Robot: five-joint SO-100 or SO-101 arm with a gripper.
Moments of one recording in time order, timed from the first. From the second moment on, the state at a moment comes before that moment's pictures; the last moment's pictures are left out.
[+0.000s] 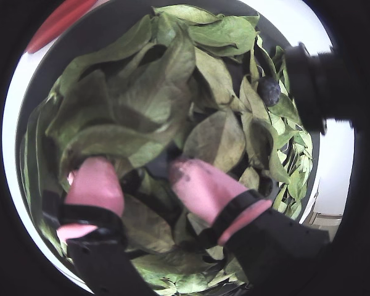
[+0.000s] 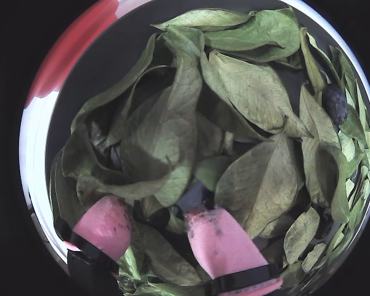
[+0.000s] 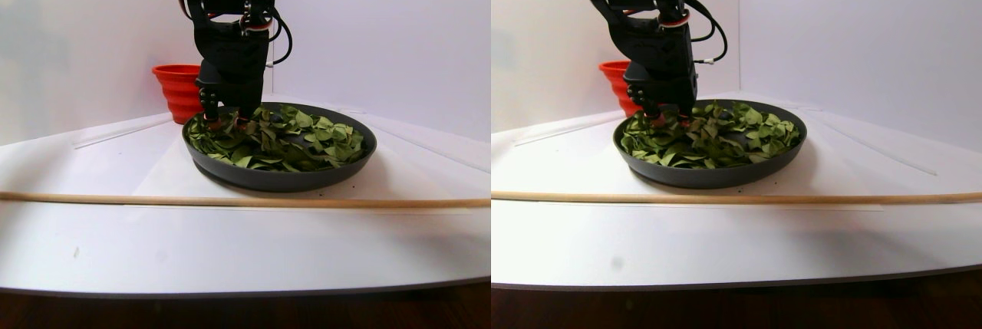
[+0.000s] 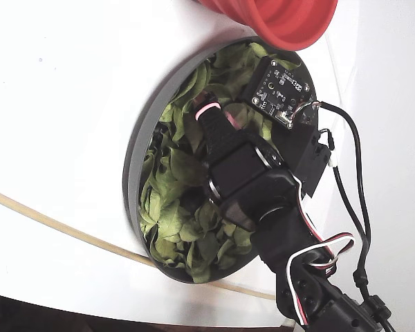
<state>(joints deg) 0.0 72.9 114.4 -25.7 -91.3</state>
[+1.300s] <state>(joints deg) 3.3 75.8 119.1 -23.1 -93.9</state>
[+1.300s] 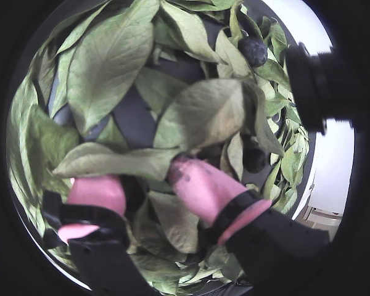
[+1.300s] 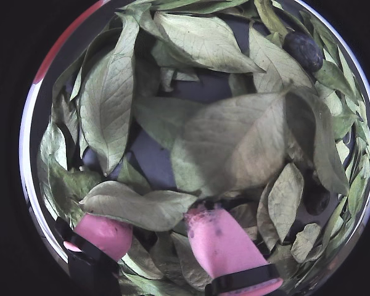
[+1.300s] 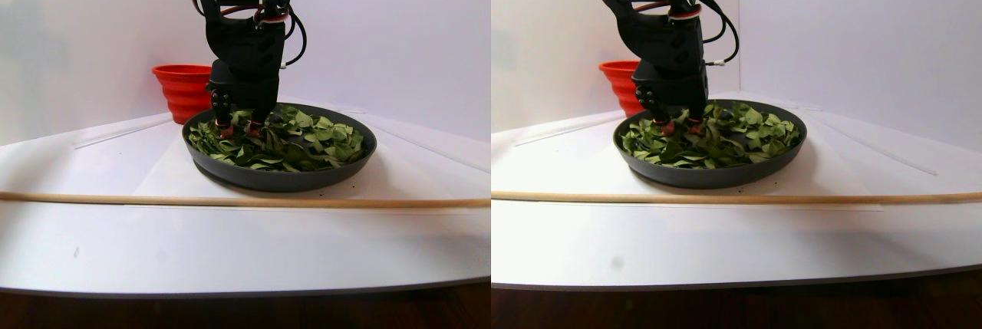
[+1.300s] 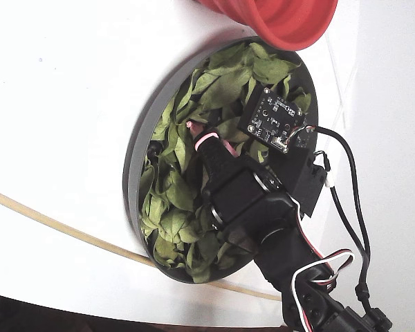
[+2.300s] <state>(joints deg) 2.5 75.8 119.1 -22.6 -94.7</state>
